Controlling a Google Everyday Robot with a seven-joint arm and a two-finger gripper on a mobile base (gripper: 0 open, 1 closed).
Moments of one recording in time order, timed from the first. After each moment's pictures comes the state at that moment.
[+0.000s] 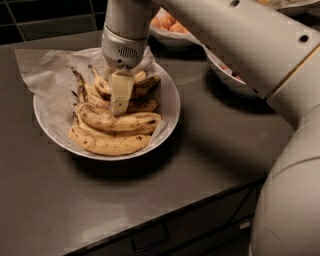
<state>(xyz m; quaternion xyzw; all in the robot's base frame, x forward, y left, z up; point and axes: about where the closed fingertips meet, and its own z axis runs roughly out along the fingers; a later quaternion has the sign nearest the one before) 0.554 0.097 0.915 -0.78 0.60 0.10 0.13</state>
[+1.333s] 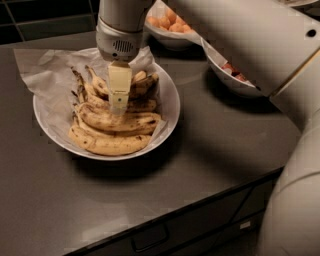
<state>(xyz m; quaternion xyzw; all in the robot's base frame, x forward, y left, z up) 0.552 0.103 0.933 -0.78 0.60 0.08 0.15</state>
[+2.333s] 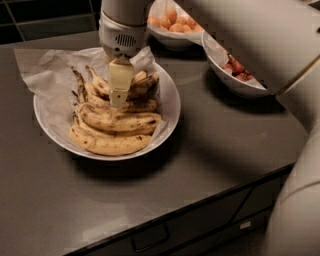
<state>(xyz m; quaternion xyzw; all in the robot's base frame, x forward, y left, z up) 0.551 0.092 0.944 -0.77 0.61 0.07 0.15</state>
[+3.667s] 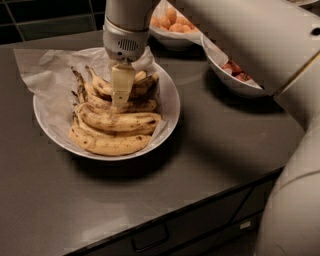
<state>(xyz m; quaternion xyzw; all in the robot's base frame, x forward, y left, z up) 0.557 0.087 0.932 -0.76 0.63 0.07 0.13</state>
